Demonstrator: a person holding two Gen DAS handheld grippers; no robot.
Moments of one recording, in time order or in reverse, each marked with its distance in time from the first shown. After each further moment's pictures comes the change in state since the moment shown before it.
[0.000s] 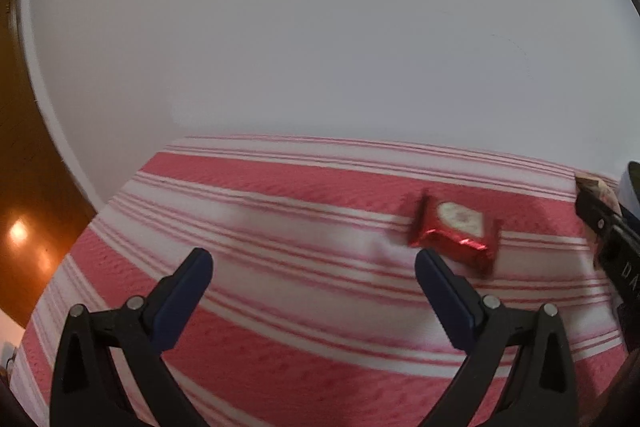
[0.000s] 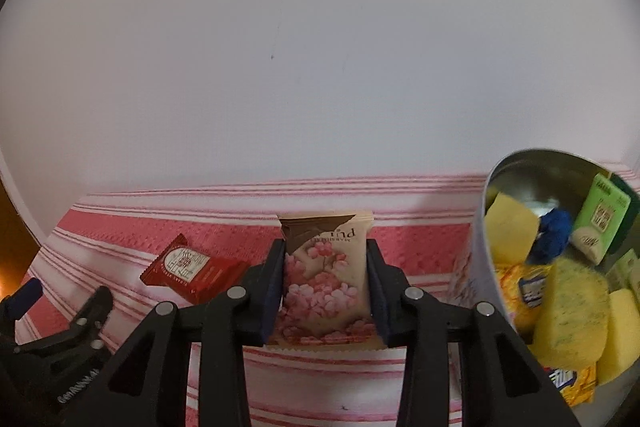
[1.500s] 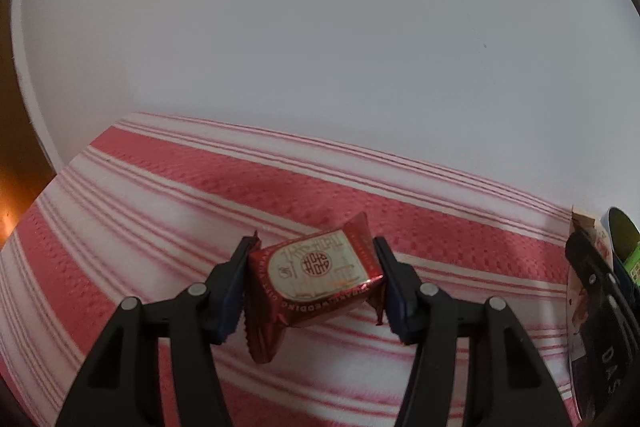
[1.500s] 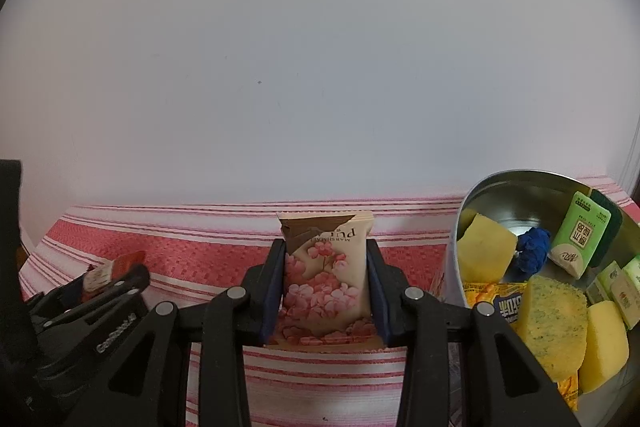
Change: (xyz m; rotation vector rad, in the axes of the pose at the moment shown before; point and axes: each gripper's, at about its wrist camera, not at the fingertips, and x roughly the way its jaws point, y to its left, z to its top) left arm 0.023 -0.017 0.017 -0.134 0.057 -0.121; right arm -0.018 -0.005 0.005 -0.014 -0.063 -0.032
